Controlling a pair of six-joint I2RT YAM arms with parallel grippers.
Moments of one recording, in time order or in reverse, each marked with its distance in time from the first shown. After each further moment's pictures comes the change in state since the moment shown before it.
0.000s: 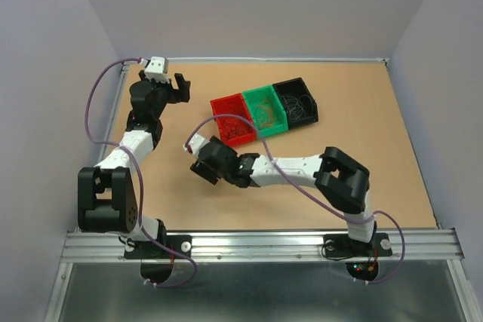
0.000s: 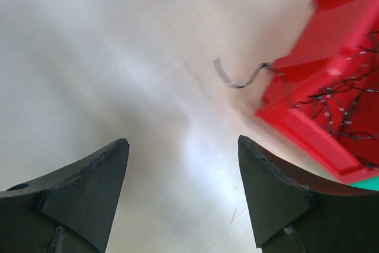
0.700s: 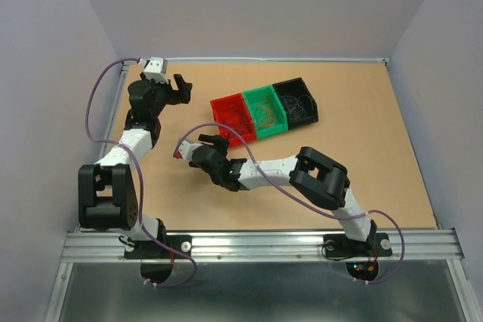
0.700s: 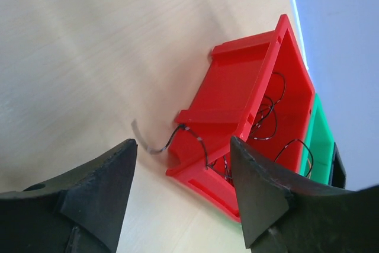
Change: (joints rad) left arm 0.035 0.027 0.012 -0.026 0.090 -0.053; right arm 0.036 0.208 0.052 0.306 0.316 -0.526
